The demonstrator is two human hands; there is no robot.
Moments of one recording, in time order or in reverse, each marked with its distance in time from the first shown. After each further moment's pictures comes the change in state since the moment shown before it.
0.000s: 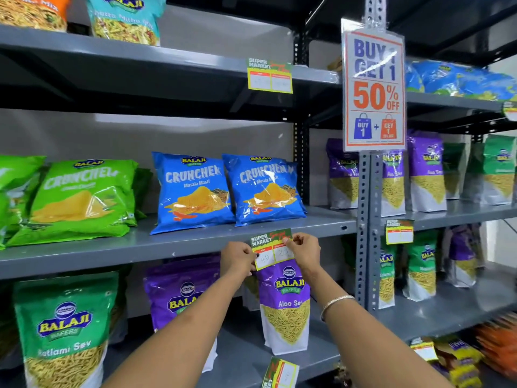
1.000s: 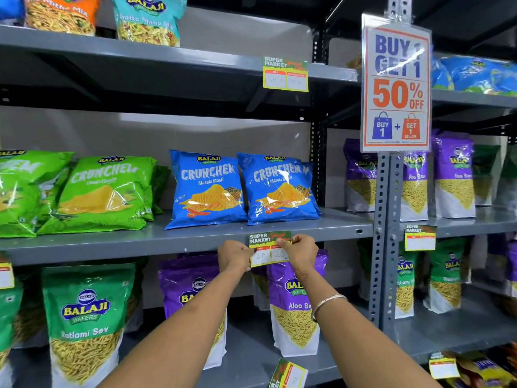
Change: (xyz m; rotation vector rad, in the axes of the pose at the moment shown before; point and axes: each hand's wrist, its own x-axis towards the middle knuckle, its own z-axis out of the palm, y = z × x) left_hand 0.002 0.000 -0.016 -0.053 0.148 -0.129; right_hand -0.005 -0.009 0.032 -0.033 0.015 0.095
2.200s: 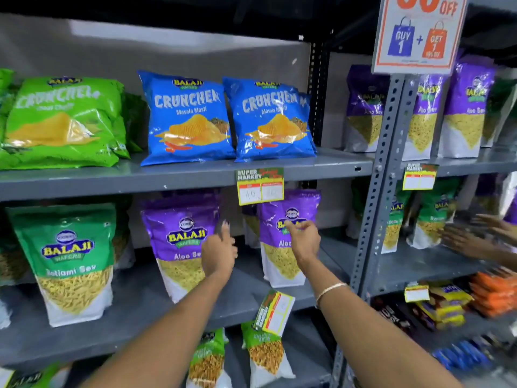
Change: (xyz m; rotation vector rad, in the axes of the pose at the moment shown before) left_hand -0.005 -0.127 0.034 -0.114 0.089 -0.102; right_hand -0.032 0.097 -0.017 -0.002 0.031 0.165
